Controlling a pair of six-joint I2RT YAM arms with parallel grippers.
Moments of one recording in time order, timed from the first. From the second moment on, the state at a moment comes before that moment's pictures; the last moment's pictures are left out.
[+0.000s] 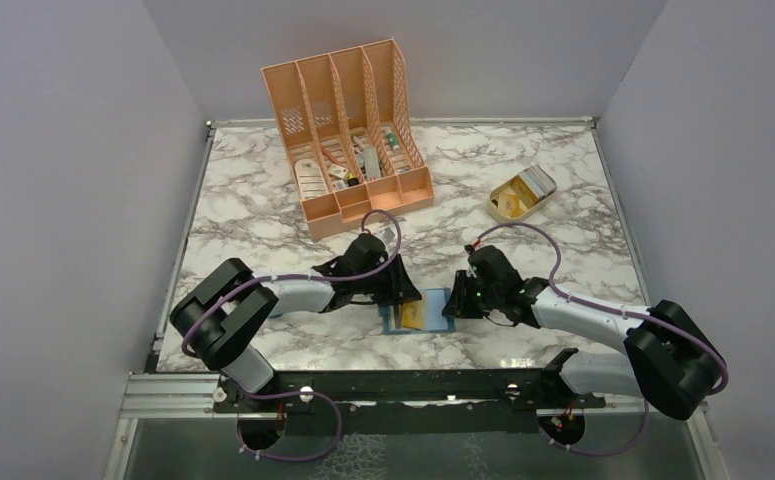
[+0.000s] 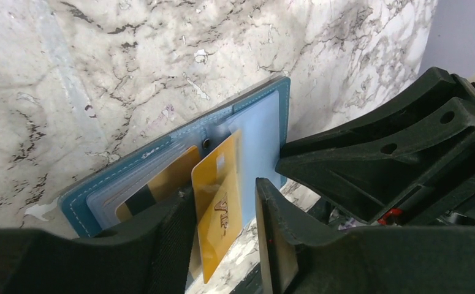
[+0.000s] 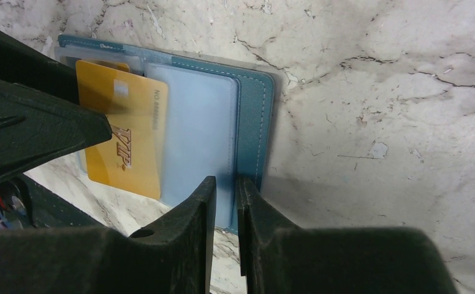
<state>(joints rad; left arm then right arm) -0.77 1.58 0.60 0.27 0.32 -0.98 0.69 1.24 0.46 -0.13 -0.15 0.70</state>
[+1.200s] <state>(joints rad) -0.90 1.56 0.69 0.04 0.10 -1.00 0.69 1.22 0.46 -0.14 -0.15 0.71</state>
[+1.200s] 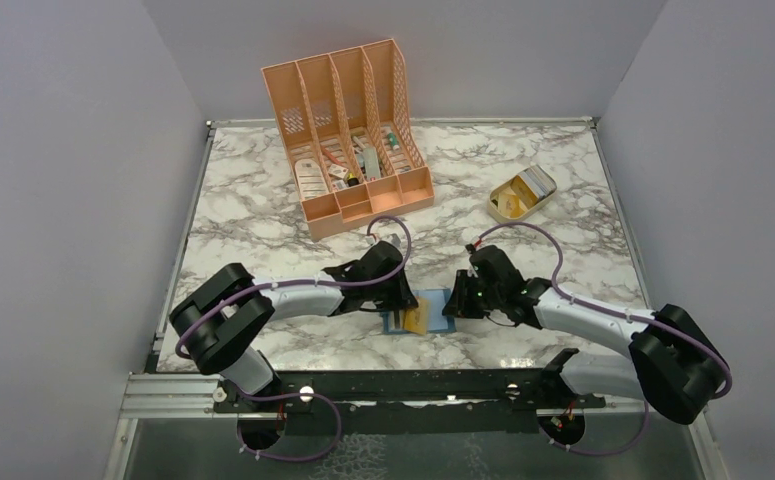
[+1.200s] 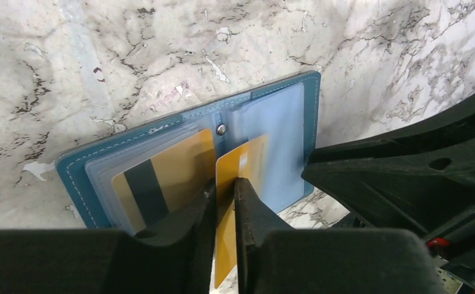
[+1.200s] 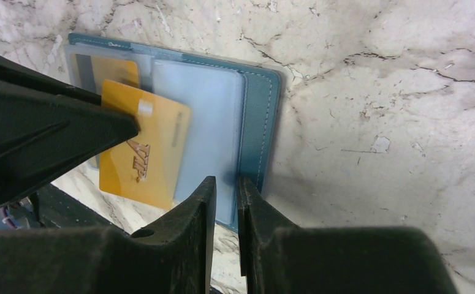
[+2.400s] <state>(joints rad) -0.93 1.58 0.61 0.23 -0.02 -1.12 0.69 1.18 0.41 -0.12 -0.18 0.74</state>
